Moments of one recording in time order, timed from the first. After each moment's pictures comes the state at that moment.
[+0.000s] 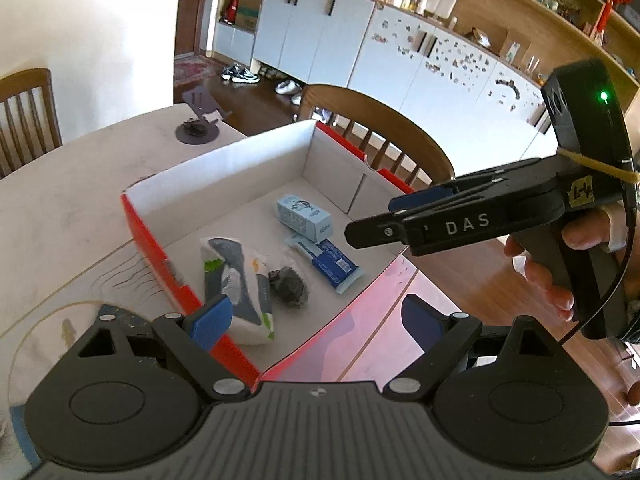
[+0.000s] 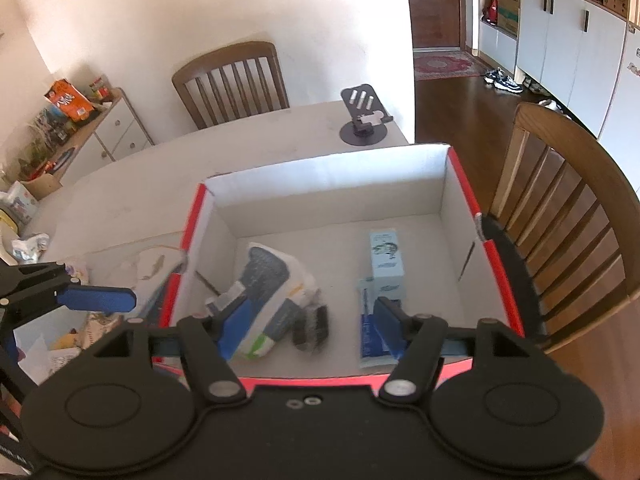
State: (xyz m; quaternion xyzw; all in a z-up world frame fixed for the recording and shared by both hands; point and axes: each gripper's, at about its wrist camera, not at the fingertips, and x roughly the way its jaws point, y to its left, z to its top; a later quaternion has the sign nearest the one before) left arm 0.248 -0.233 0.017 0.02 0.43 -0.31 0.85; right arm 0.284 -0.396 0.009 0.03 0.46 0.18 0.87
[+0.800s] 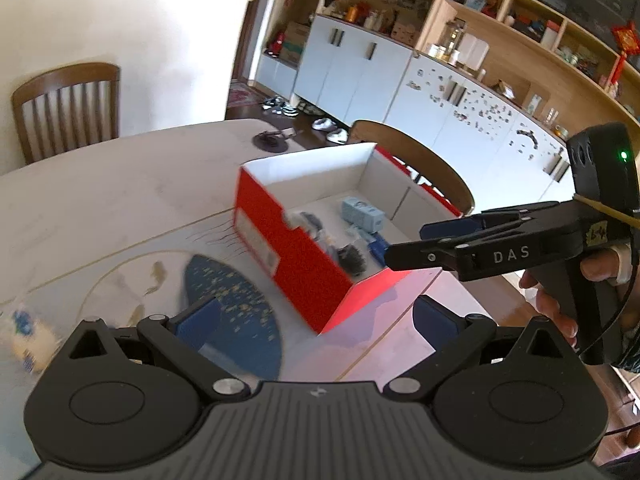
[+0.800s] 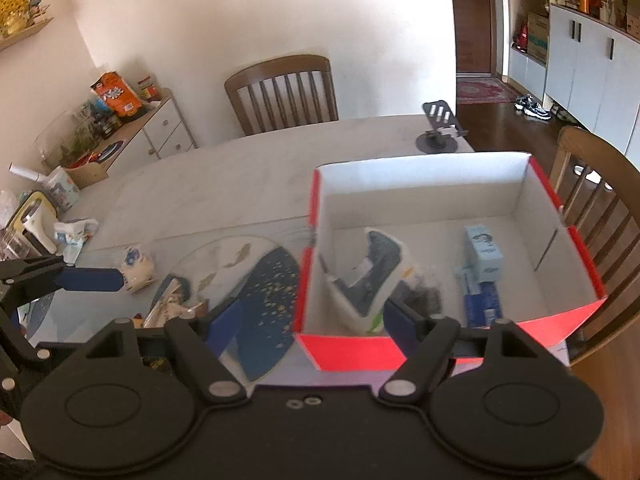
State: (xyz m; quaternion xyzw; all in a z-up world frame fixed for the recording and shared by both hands) left arm 0.177 -0.107 0.023 -0.04 0.39 -0.26 0.88; right arm 0.215 -0.308 0.022 0.02 0.43 0.21 0.88
